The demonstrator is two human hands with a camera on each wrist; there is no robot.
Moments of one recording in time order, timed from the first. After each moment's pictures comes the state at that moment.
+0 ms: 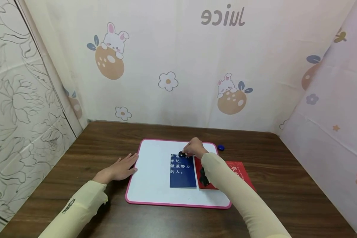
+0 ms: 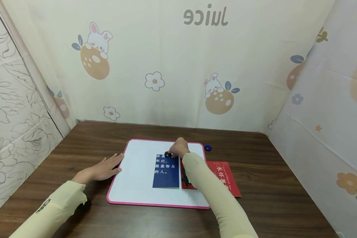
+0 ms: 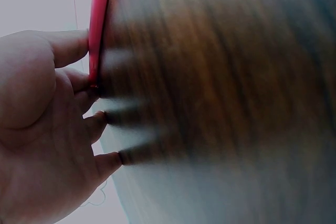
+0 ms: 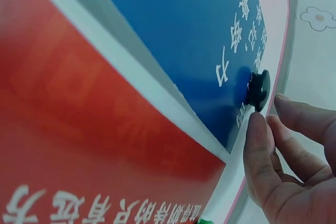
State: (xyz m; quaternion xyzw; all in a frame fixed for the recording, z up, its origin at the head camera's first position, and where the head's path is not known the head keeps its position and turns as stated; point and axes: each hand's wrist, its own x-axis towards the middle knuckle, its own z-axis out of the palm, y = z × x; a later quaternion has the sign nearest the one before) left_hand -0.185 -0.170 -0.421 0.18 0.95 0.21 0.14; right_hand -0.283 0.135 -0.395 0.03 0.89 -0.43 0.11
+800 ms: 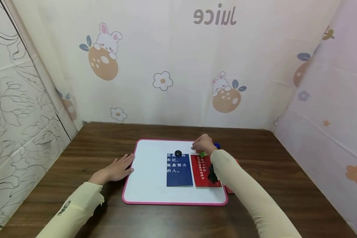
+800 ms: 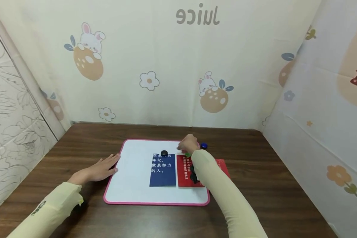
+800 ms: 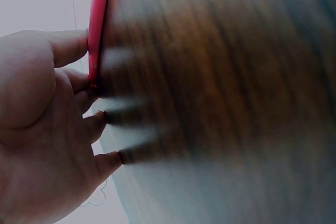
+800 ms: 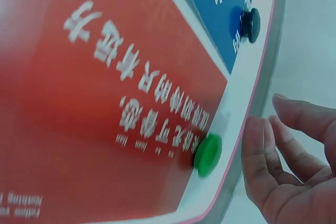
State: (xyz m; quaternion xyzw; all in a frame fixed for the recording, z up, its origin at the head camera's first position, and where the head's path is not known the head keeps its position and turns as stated) left_hand -0.183 -0.169 -0.423 0.19 0.95 0.22 0.13; right_hand -0.277 0.183 -0.378 0.07 0.89 -0.44 0.10
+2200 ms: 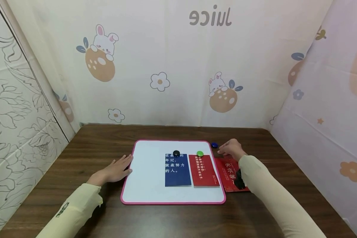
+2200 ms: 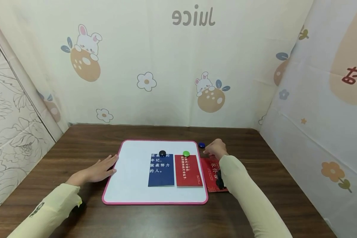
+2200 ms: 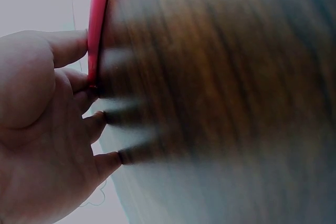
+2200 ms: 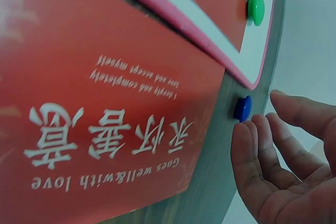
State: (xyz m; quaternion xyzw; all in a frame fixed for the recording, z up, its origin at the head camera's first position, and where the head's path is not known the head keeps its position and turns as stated) left_hand -0.190 -0.179 -0.441 0.22 0.94 0.23 0.12; right_hand -0.254 0.289 -0.378 0.12 0.89 -0.43 0.08
